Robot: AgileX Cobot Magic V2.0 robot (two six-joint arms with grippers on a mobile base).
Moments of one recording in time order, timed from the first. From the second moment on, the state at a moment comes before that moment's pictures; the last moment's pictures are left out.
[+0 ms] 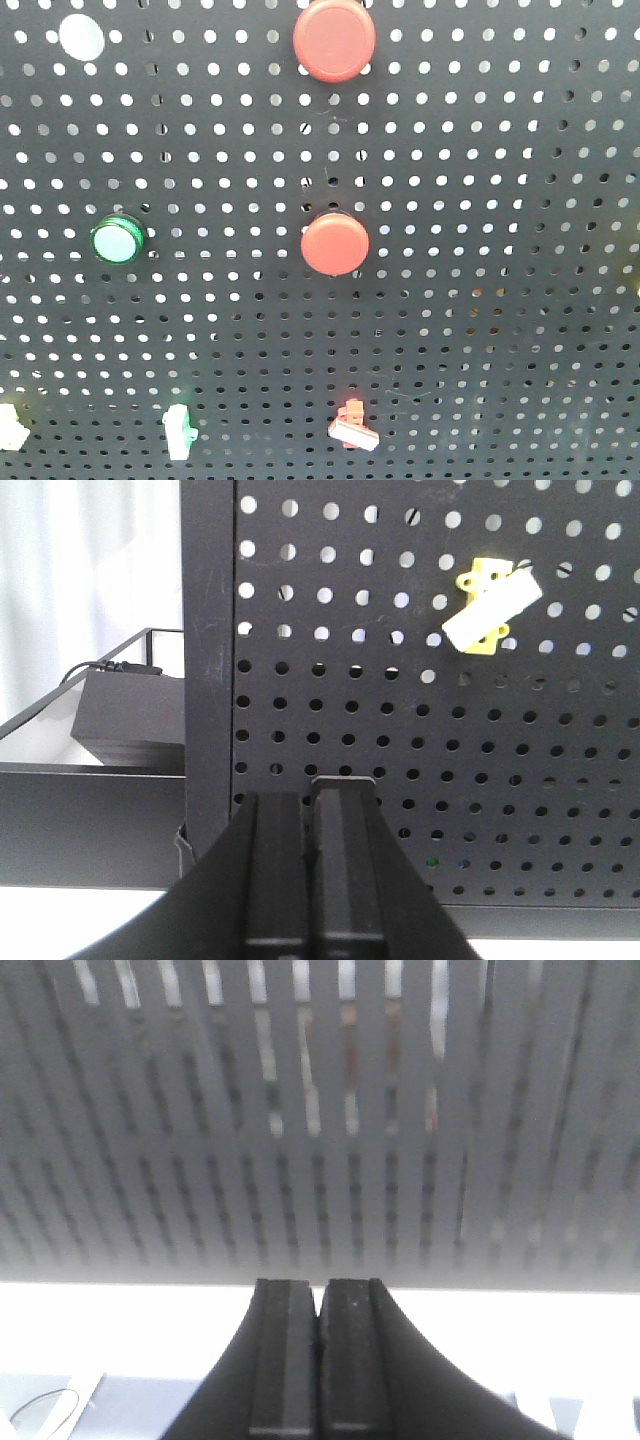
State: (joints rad) left arm -0.03 -0.02 0.03 -0.12 0.04 0.03; right arm 0.14 0.01 0.00 -0.05 0.26 0.11
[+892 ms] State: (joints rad) left arm -0.03 -0.02 0.03 -0.12 0.04 0.03; right arm 0.02 -0.01 0.03 -0.08 0.22 0.12
